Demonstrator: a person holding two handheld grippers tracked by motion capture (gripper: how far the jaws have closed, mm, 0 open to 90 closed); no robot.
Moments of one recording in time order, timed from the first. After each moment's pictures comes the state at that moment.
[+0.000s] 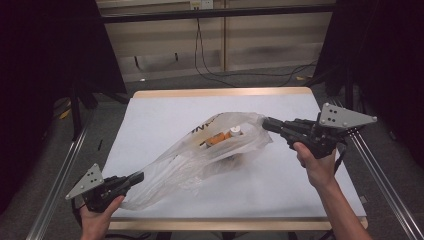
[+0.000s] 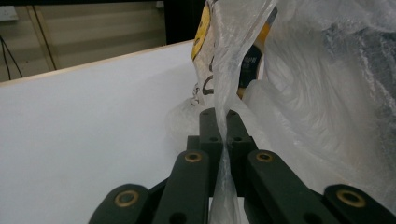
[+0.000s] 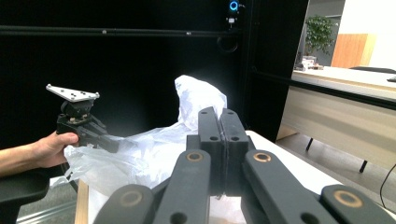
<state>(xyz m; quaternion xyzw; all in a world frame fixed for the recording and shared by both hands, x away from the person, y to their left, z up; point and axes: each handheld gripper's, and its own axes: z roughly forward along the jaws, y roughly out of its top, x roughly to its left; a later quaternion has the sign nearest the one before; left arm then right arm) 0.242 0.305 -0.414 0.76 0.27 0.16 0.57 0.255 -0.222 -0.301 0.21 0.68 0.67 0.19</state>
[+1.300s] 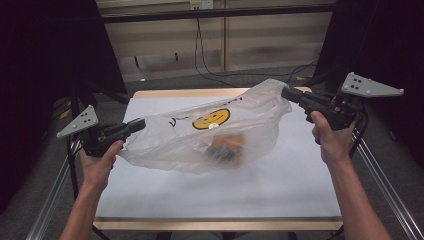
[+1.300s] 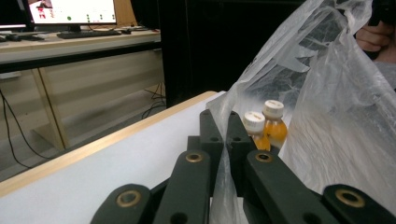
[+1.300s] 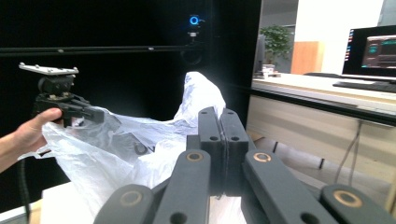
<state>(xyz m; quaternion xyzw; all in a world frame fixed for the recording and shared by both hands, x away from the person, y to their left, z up) 0.325 0.279 -0.318 0.73 0.23 0.16 0.62 0.285 -0.258 -0.267 0.26 0.66 0.66 0.24</state>
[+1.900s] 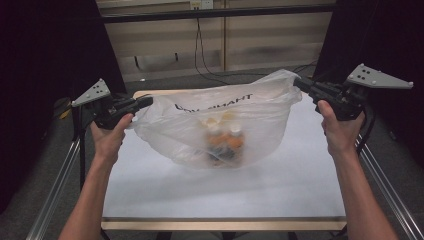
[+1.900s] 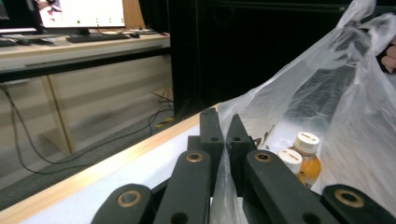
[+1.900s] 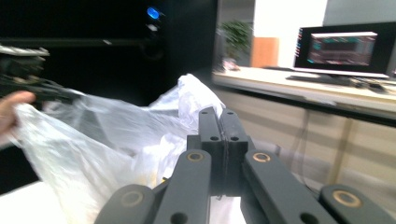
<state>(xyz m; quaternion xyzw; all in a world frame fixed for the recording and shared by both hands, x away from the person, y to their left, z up) 0.376 0.256 -0.300 0.73 0.24 0.17 0.61 0.296 -0.276 -0.261 0.32 0.65 0.62 0.29</state>
